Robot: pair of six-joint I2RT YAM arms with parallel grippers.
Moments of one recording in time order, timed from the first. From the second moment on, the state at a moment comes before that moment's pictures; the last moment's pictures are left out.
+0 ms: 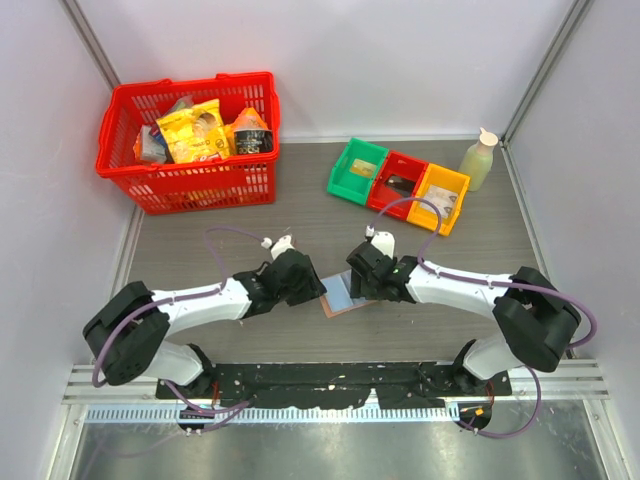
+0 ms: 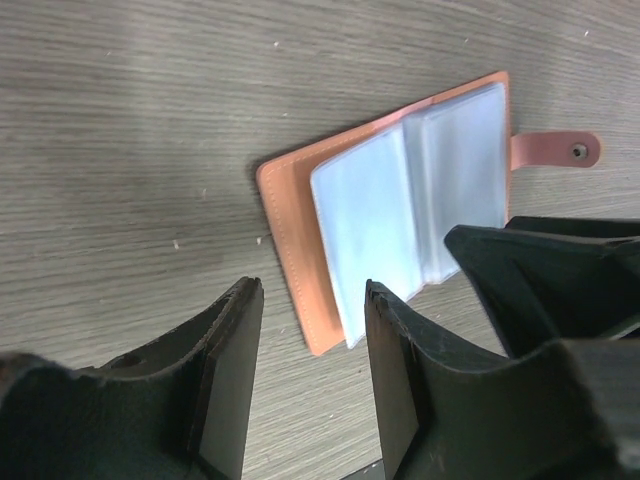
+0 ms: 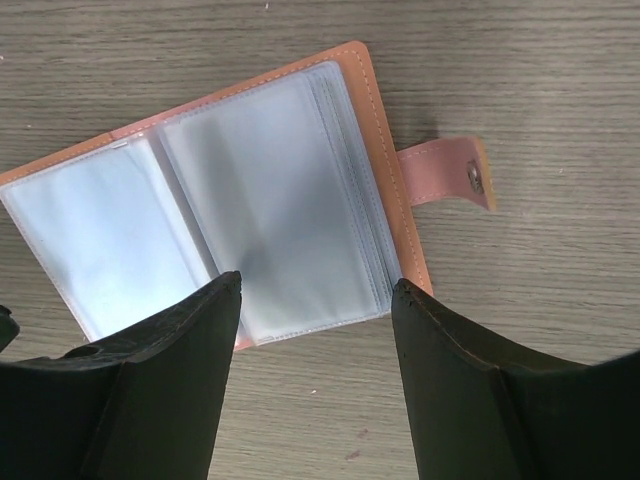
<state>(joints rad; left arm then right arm) -0.88 1.38 0.62 -0.07 -0.16 -1.08 0.86 1.46 0.78 -0.41 0.33 0.78</state>
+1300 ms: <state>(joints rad) -0.89 1.55 0.68 0.01 -0.15 -1.06 0.86 1.33 0.71 -0.21 0.07 0.75</state>
